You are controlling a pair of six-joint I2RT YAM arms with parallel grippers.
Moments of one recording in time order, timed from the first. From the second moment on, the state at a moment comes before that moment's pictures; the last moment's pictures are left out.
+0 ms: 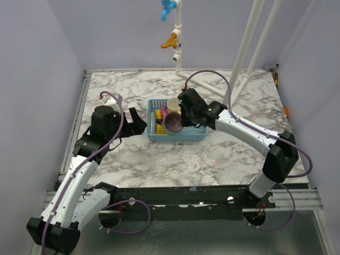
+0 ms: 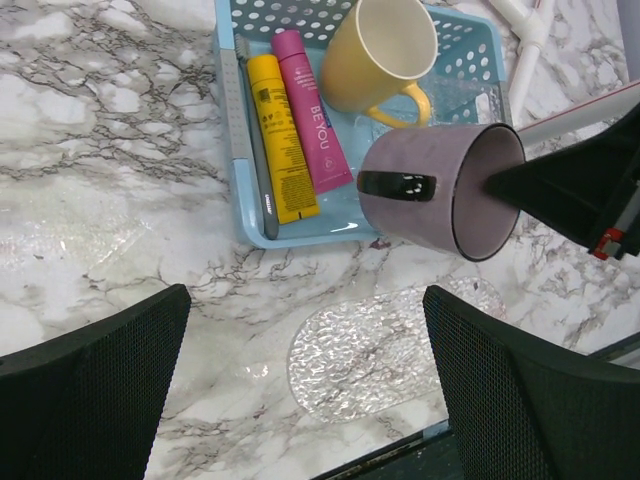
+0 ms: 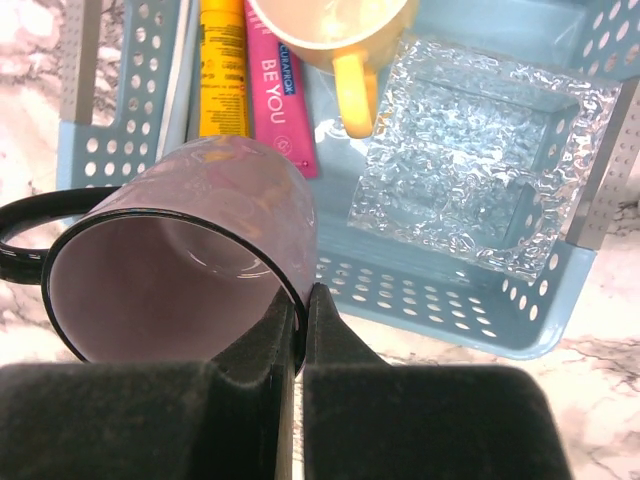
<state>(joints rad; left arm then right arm) -0.31 0.84 0.89 -0.56 0.16 -0.46 0.81 1.66 1.43 -0.64 0.25 0.57</state>
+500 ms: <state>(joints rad) -0.31 0.80 0.89 -0.57 0.01 -0.45 0.92 1.64 1.57 -0.82 0.11 0.26</state>
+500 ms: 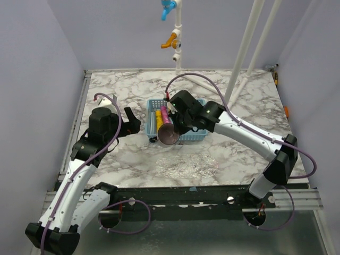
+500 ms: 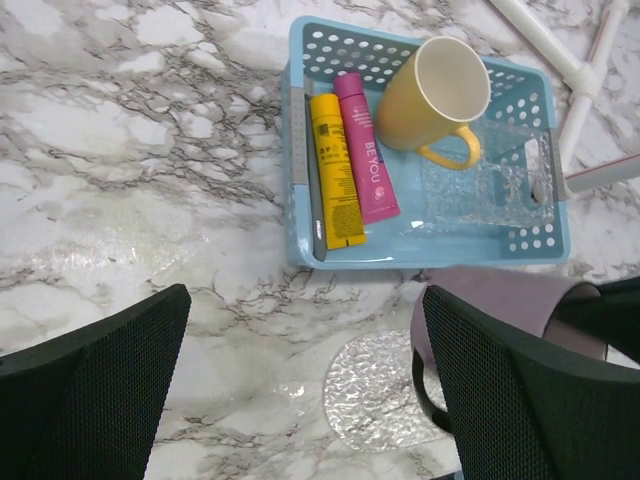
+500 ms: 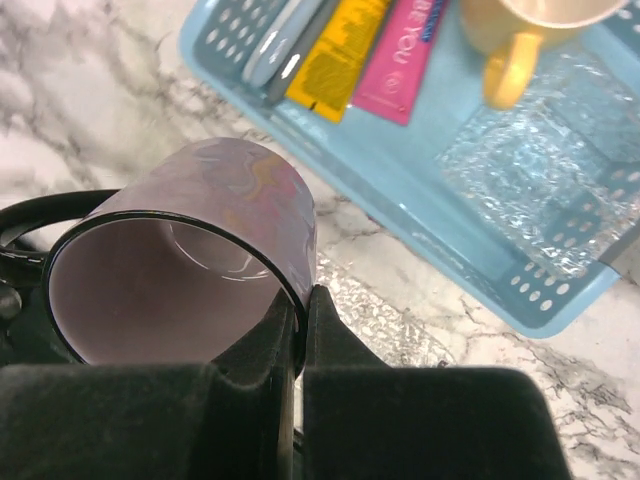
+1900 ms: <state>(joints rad) -0.31 0.73 0.89 -0.63 -0.29 -0.48 1.06 1.86 1.57 -0.94 -0.01 0.20</state>
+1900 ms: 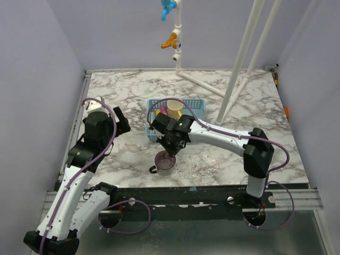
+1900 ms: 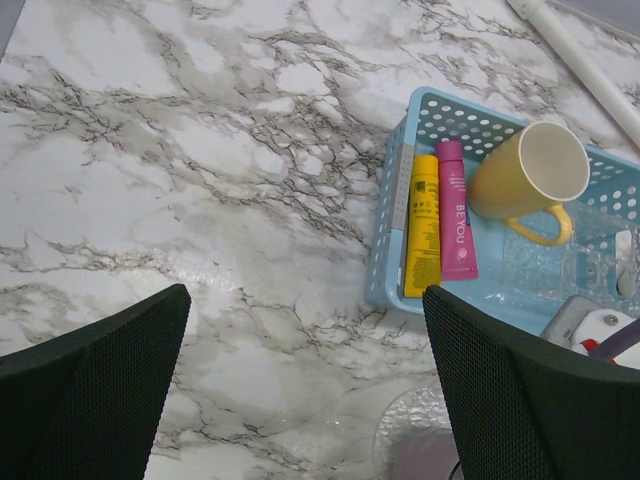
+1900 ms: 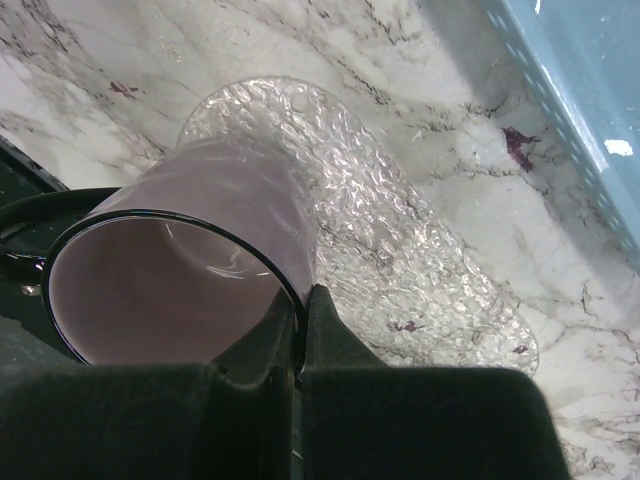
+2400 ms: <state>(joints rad) -0.31 0.73 0.89 -0.63 -0.29 -0.48 1.06 1.86 1.50 -0.88 -0.01 0.24</state>
